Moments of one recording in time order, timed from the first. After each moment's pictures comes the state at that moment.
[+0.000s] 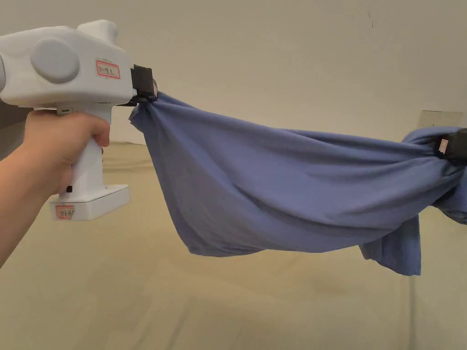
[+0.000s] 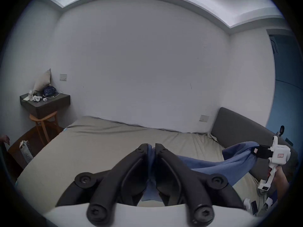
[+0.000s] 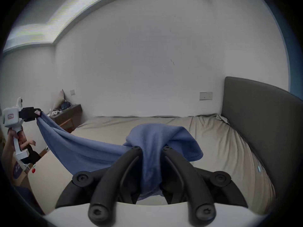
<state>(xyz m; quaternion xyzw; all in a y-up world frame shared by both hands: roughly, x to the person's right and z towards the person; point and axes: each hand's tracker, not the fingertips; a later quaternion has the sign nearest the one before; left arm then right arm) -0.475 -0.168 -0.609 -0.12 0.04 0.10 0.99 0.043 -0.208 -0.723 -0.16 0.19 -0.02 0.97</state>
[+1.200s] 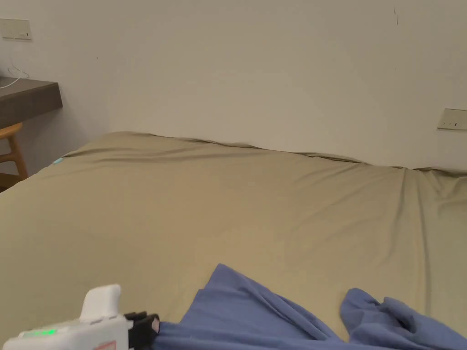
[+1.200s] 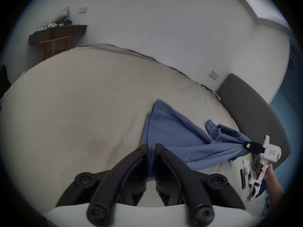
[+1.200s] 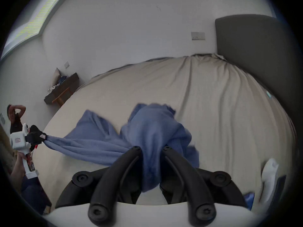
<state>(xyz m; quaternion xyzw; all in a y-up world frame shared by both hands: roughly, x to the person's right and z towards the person) -0.460 -0.490 -0.426 -0.32 0.04 0.22 0.92 0.101 -0.467 -0.570 -0.35 0.18 -0.05 0.92</state>
